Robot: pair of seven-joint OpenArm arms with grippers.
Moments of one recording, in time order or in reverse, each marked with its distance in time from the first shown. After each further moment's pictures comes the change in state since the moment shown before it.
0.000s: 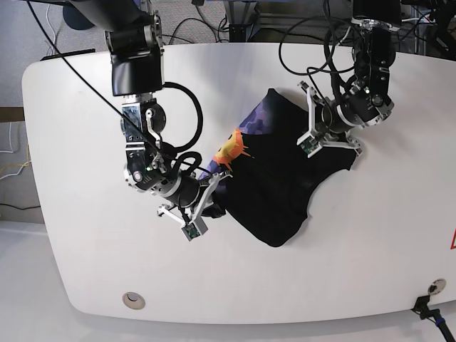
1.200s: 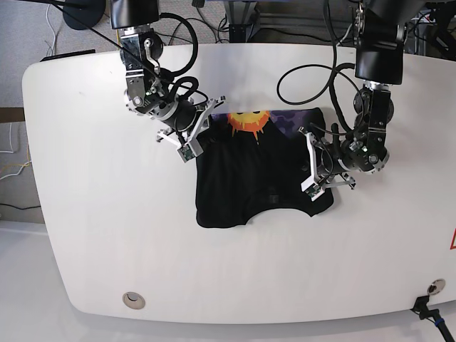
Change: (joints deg) left arm -17.6 -0.8 4.0 -32.2 -1.8 0.0 -11.2; right arm -23.0 2.6 0.1 9.8 0.4 0.0 5.9
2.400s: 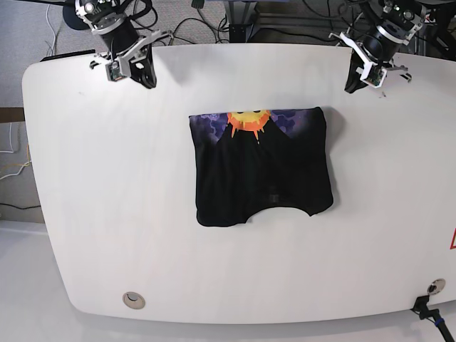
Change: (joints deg) left arm 51.1 7.7 -31.3 37.9 8.8 0.2 -34.5; right arm -38.3 5.7 17.1 24.7 -0.4 -4.0 22.0
